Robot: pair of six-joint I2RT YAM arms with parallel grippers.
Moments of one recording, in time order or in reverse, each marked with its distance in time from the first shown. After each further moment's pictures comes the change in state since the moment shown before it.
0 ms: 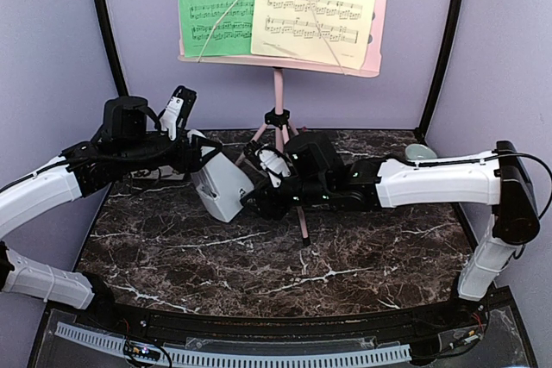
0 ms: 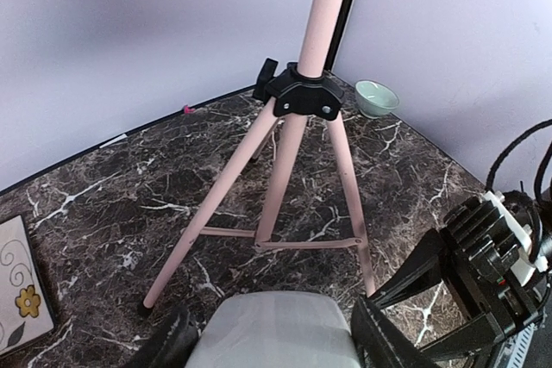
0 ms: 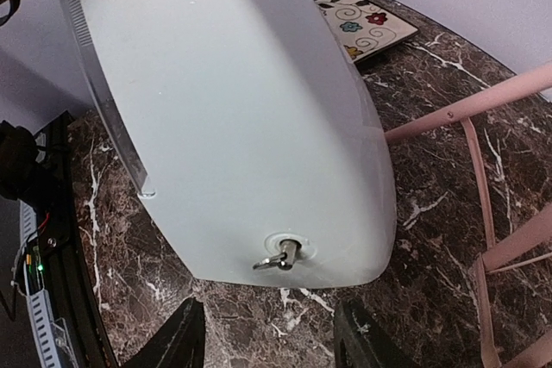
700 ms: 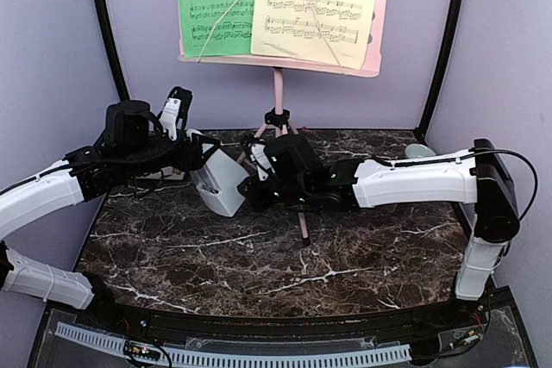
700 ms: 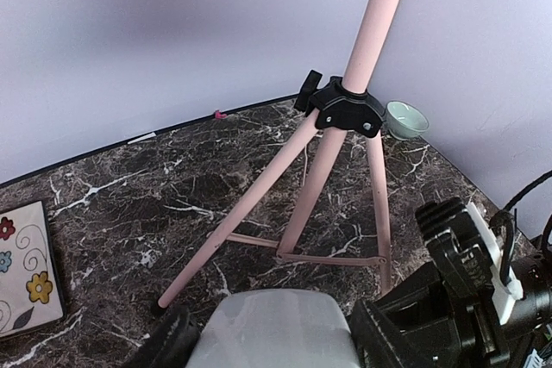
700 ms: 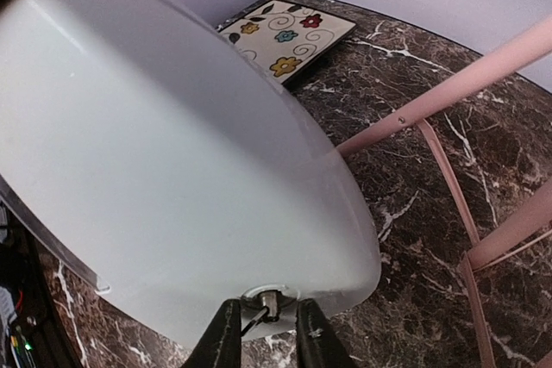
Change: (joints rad) left arm -0.029 -0.002 -0.034 0.060 -0.151 -0.069; right arm 0.025 0.127 0.118 0.011 0.228 0.183
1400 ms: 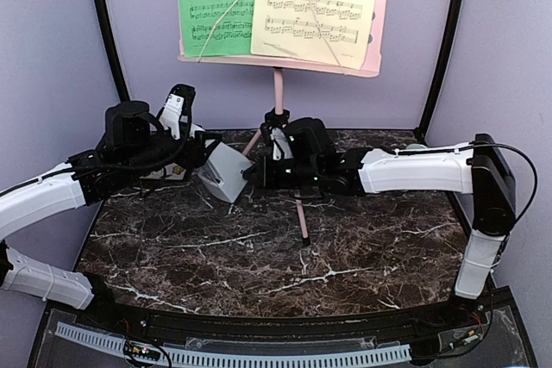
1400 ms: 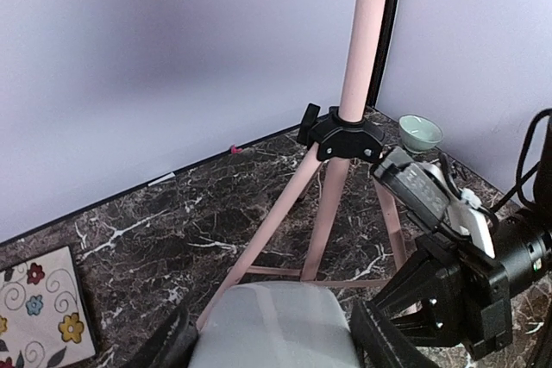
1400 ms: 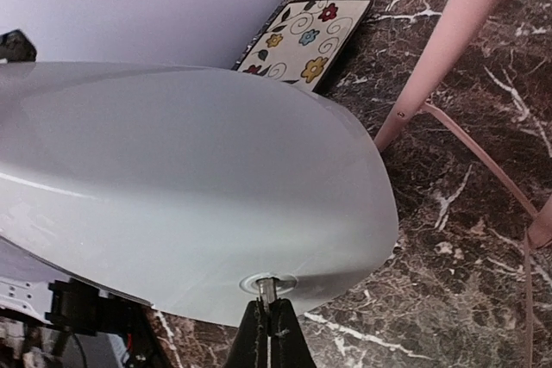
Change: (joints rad) left arm -0.026 0.000 -0.023 0.100 -0.058 0.107; right arm -0.124 0.002 -0.014 0.088 -0.246 0.304
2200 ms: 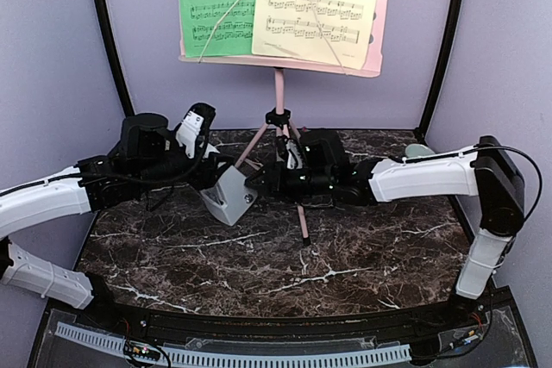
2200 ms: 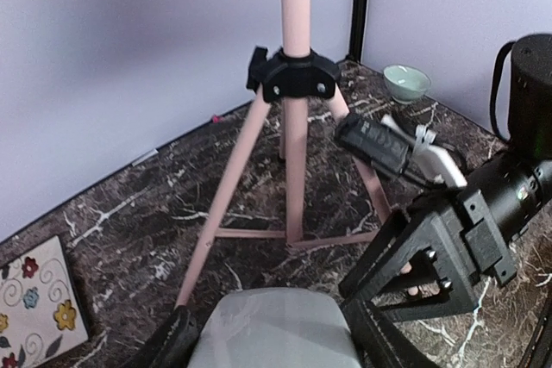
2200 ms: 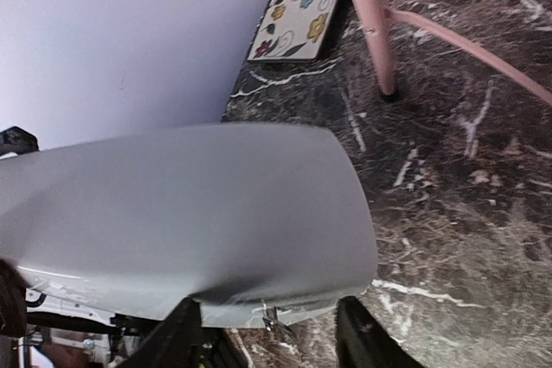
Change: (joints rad) left arm -0.121 0.002 -0.016 -0.051 -0.099 0.083; right arm -0.046 -0.031 -0.160 0.174 -0.179 0.324
